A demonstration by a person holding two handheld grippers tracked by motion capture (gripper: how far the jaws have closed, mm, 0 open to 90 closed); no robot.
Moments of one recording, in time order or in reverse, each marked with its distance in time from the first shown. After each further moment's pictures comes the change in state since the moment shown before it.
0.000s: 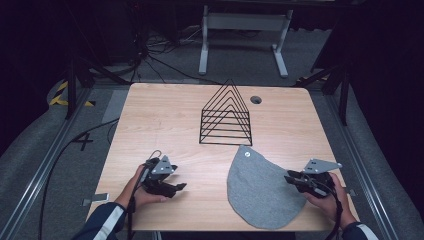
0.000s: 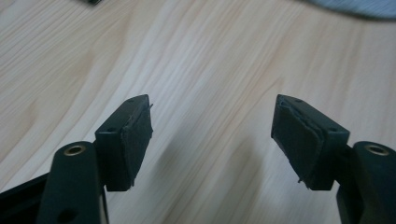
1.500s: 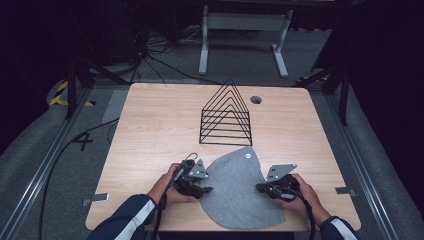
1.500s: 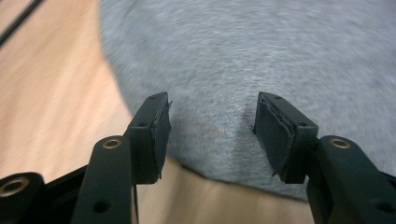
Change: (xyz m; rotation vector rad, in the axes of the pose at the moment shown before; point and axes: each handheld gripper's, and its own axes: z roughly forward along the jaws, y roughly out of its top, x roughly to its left) left arm -0.013 0.037 0.045 0.096 -0.064 0.108; right arm 0.059 0.036 0.053 0.134 0.215 -0.199
